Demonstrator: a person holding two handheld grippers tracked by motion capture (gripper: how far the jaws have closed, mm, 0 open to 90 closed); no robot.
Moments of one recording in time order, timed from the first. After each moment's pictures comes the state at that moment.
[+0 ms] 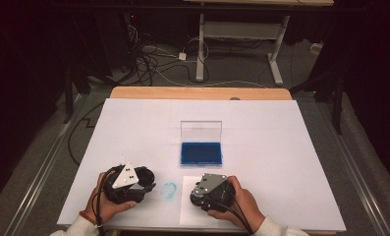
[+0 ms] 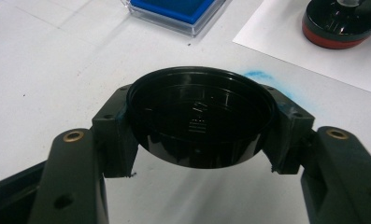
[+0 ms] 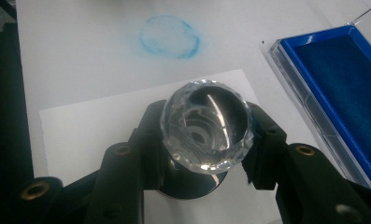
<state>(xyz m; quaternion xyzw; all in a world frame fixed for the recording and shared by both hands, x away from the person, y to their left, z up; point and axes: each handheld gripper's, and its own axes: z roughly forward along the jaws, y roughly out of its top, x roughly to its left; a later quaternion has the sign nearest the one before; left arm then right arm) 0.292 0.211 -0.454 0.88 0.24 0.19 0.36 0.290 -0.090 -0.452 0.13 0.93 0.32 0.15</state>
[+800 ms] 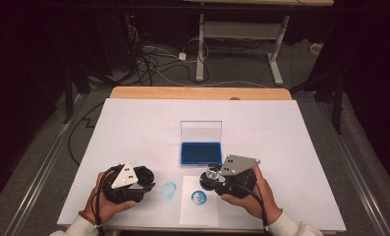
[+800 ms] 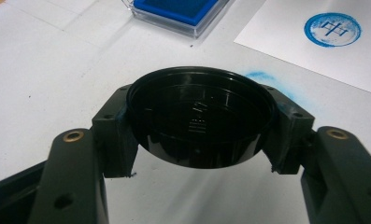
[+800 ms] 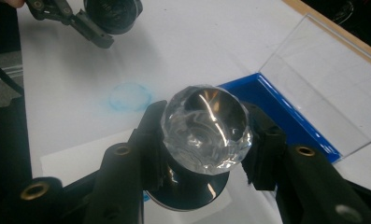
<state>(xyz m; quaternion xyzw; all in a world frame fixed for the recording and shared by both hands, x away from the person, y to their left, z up) 0.292 0.211 -0.453 0.88 0.24 0.19 0.36 0.303 -0.135 -0.402 0.18 0.87 0.42 0.17</state>
